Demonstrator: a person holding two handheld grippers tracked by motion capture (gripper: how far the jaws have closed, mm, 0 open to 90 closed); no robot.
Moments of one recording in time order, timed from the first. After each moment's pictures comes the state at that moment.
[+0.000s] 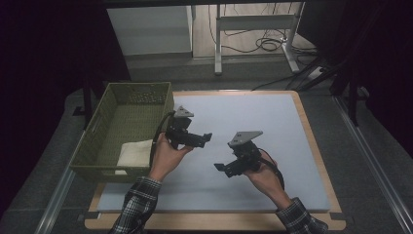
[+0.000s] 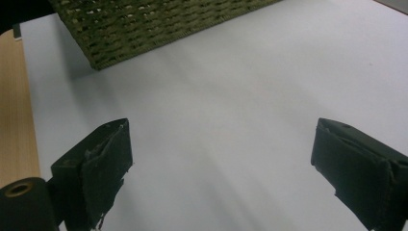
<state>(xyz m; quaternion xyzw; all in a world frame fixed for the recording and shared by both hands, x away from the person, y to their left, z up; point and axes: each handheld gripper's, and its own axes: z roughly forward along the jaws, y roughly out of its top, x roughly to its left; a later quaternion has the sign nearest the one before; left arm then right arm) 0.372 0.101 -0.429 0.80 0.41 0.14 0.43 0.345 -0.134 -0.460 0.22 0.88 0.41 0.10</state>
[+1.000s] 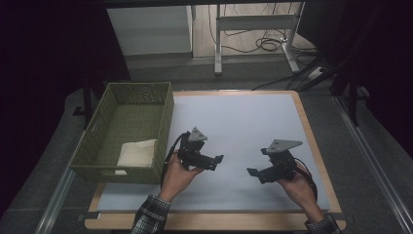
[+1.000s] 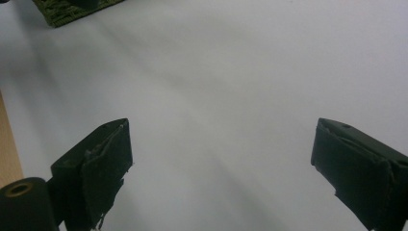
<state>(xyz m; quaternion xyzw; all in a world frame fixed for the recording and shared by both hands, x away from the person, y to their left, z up) 0.330 0.073 -0.471 0.81 0.37 0.12 0.43 0.331 -0.231 -0.473 0.28 0.86 0.41 0.12</state>
